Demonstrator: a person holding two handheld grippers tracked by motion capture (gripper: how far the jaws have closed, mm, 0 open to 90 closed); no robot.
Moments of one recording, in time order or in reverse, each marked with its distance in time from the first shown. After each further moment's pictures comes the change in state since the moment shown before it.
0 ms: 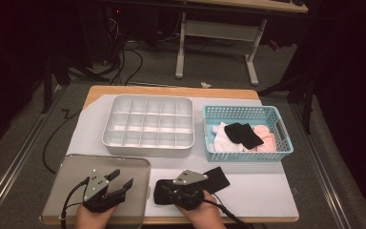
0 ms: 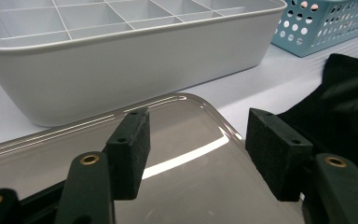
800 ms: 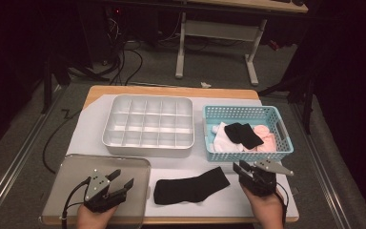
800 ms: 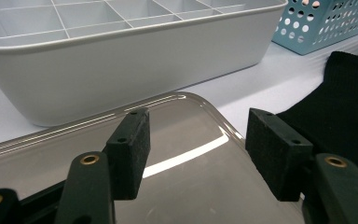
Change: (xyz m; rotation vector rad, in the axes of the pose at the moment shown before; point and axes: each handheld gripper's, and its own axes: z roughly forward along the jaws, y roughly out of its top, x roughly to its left) left arm 0.000 0.001 0.001 0.003 0.006 0.003; right arm -0.122 -0.037 -0.121 -0.165 -0.378 0.250
